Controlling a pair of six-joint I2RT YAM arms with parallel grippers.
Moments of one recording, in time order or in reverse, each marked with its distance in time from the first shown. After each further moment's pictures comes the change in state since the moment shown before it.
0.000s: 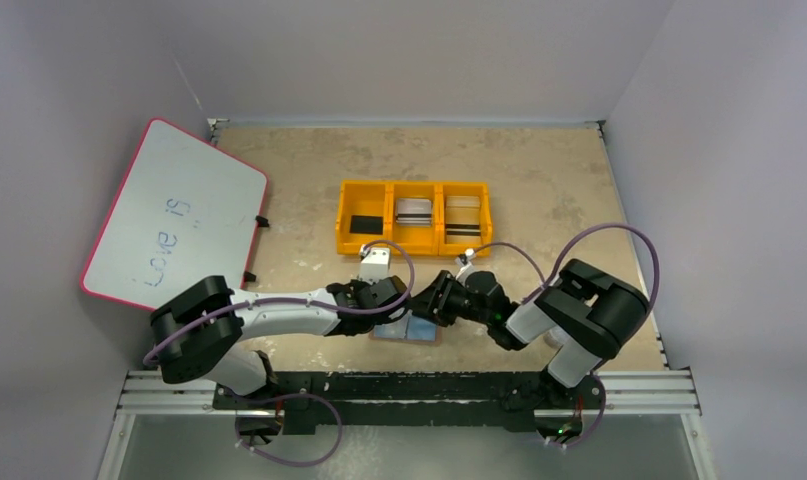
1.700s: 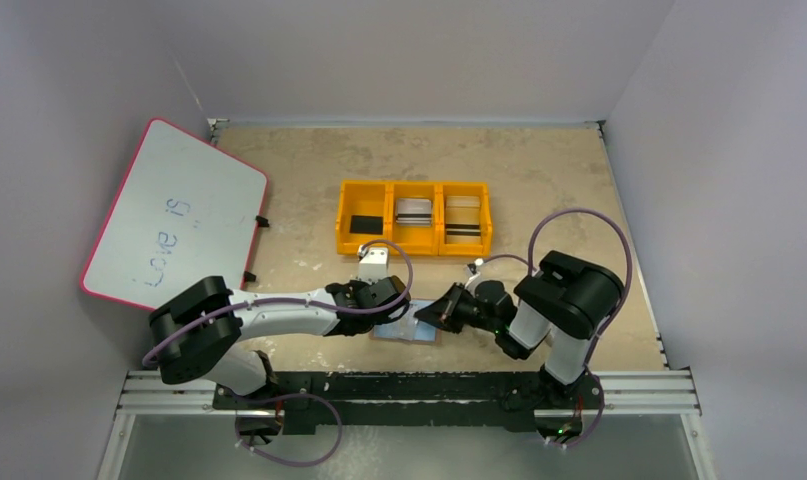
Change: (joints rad) left arm 0.000 -0.006 -0.004 0.000 0.004 -0.024; right arm -0.027 0.145 -0.101 0.256 -0.034 0.089
